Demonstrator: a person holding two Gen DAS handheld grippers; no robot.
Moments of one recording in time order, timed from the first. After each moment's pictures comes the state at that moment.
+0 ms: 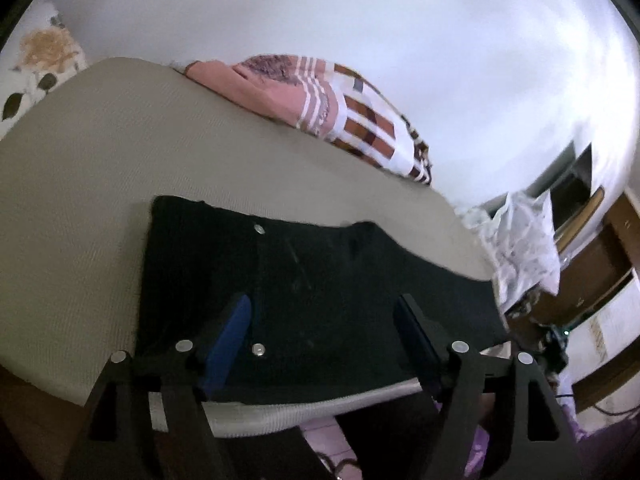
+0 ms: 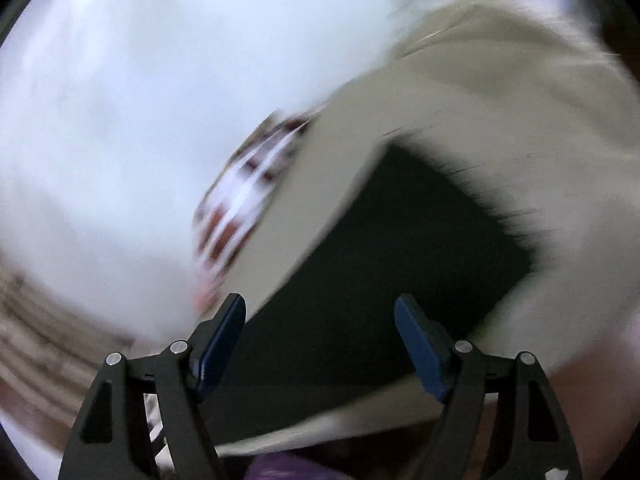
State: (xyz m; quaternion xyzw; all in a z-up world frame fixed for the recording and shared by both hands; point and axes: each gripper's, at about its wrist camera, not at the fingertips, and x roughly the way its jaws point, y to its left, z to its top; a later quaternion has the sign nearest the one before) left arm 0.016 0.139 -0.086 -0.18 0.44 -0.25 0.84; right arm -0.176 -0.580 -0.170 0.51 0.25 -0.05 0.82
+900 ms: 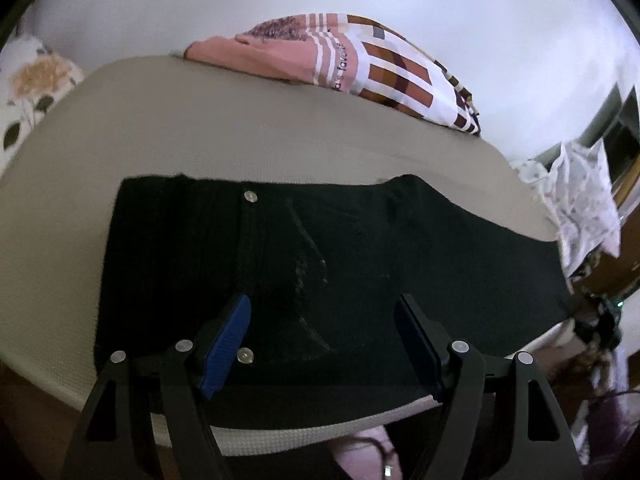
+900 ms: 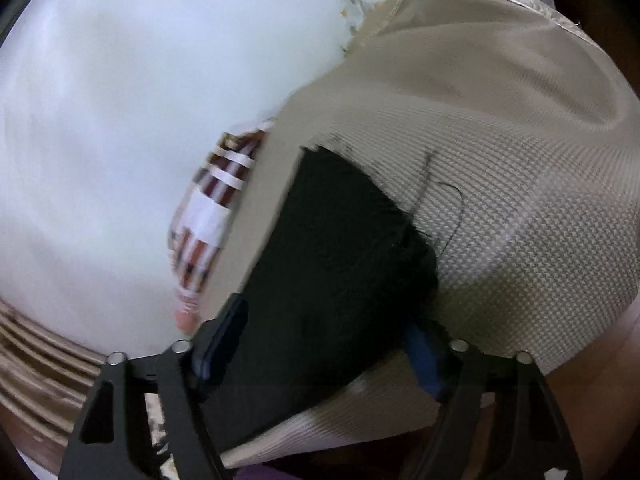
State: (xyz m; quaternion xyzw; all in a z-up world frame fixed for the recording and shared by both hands) left arm 0.025 0.082 -0.115 -0.06 0.48 -0.17 0.86; right arm -0.162 -0.590 -0.212 0.52 0.26 -0.07 0.81
